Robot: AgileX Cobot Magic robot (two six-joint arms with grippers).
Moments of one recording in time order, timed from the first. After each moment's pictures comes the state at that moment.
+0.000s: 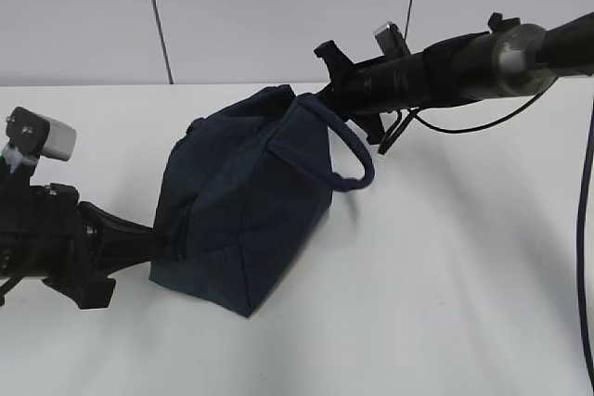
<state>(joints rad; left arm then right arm) -0.15 1.51 -0.49 -1.70 0.69 2.04 0.22 2.32 -1.68 1.53 0.43 -0.47</state>
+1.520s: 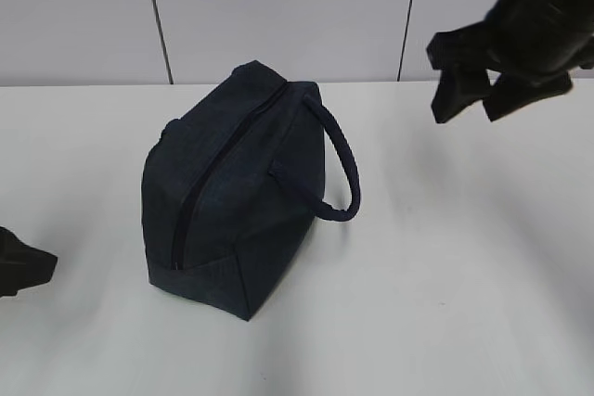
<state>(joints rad) -0.15 1.08 -0.49 -0.48 0.48 0.48 0.24 1.56 -1.34 0.13 0.99 0.02</state>
